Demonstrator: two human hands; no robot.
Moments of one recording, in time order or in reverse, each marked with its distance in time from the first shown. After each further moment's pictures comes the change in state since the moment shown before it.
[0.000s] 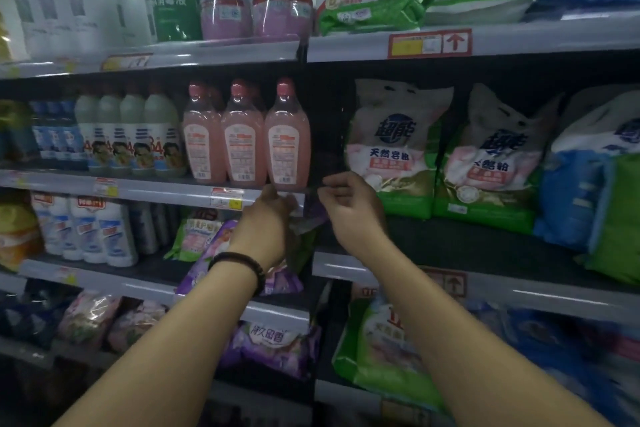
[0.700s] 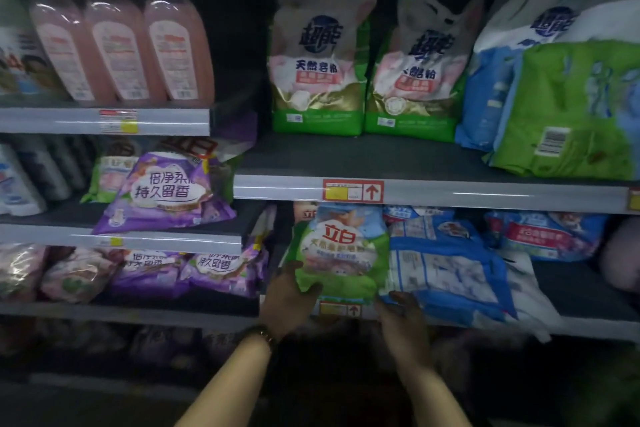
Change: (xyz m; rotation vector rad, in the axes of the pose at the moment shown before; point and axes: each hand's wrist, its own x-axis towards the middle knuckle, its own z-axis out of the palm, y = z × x) left_hand -0.155 0.095 0.223 -0.563 -0.411 -0.321; right_hand -0.210 0.238 -0.147 0.075 0.417 0.701
